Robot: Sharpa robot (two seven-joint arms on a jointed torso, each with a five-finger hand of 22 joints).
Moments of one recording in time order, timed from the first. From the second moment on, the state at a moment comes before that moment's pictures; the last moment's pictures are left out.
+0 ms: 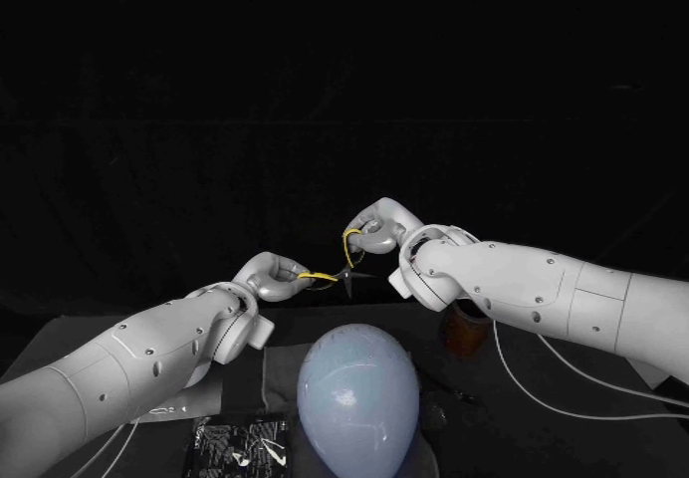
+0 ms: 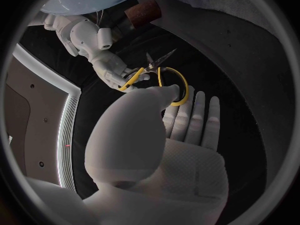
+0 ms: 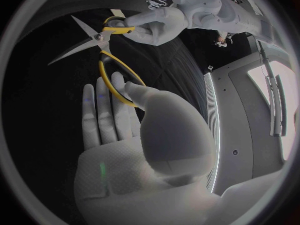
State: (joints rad) left arm 1.41 -0.33 -0.07 0.82 -0.47 -0.22 0.22; left_hand 1.52 -0.15 0.69 0.16 0.05 0.99 0.16 0.33 0.40 1.08 0.17 0.07 0.06 0.85 0.17 0.07 0.21 0.12 0.66 0.29 0.10 0.06; right arm 1.61 -0.57 -0.15 1.19 -0.79 -0.53 -0.05; right_hand 1.36 -0.03 0.60 0.03 0.04 1.03 0.14 0.31 0.45 1.37 0.09 0.11 0.07 1.04 0.09 0.29 0.27 0.17 0.81 0.23 0.21 0.33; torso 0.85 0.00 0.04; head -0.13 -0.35
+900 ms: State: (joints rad) left arm 1.43 -0.27 -0.06 0.87 -0.42 -0.30 0.24; left_hand 1.48 -0.16 0.70 0.11 0.05 0.98 0.18 0.37 0.41 1.07 0.17 0.07 0.07 0.84 0.17 0.07 0.21 0.11 0.62 0.29 0.09 0.06; right arm 1.58 -0.52 -0.16 1.18 -0.82 -0.52 -0.04; right_hand 1.35 -0.02 0.60 0.02 0.04 1.02 0.14 0.31 0.45 1.36 0.09 0.10 0.07 1.03 0.10 0.28 0.27 0.16 0.81 0.23 0.21 0.34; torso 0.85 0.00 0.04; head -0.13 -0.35
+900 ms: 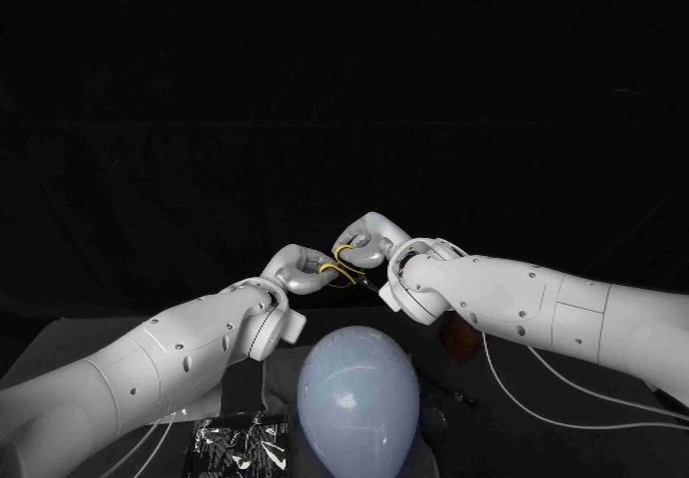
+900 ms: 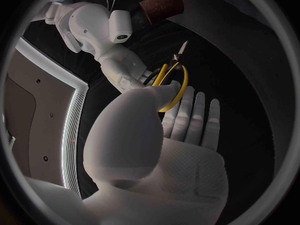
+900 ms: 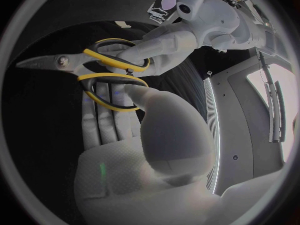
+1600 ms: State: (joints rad) left arm 1.44 -0.26 -0.05 0.87 -0.40 -0.37 0.23; left_hand 1.46 -0.16 0.72 0.10 0.05 0.98 0.18 0.38 0.41 1.09 0.16 0.08 0.07 0.85 0.16 0.08 0.22 0.11 0.66 0.29 0.09 0.07; right arm 1.58 -0.59 -0.16 1.23 -0.74 -0.51 0.01; right_hand 1.25 -0.17 0.49 0.06 0.05 0.89 0.23 0.20 0.42 1.12 0.18 0.06 0.06 0.87 0.17 0.20 0.25 0.16 0.73 0.28 0.15 0.30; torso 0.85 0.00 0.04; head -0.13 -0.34
